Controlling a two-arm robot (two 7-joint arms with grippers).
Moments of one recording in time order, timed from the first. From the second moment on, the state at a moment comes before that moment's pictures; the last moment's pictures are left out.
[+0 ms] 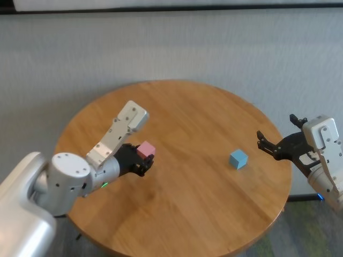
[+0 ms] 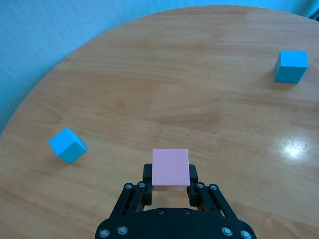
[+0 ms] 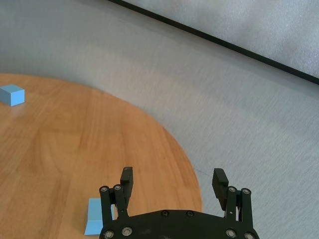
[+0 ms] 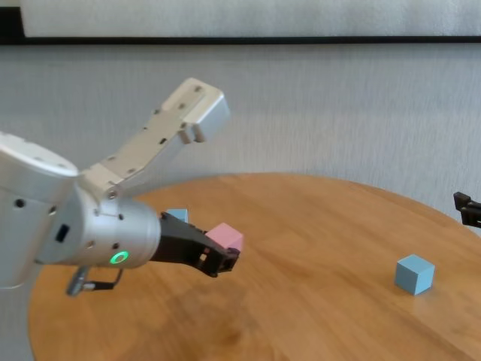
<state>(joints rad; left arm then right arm) -0.39 0.21 0.43 -1.33 0.04 0.45 -0.37 0.20 0.60 -0.45 -1.41 0.25 -0.12 -0.03</state>
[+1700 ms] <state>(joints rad) -0.47 0.14 0.49 -1.15 0.05 0.43 -0.42 0.20 0.60 -0.45 -1.41 0.25 -0.12 -0.03</state>
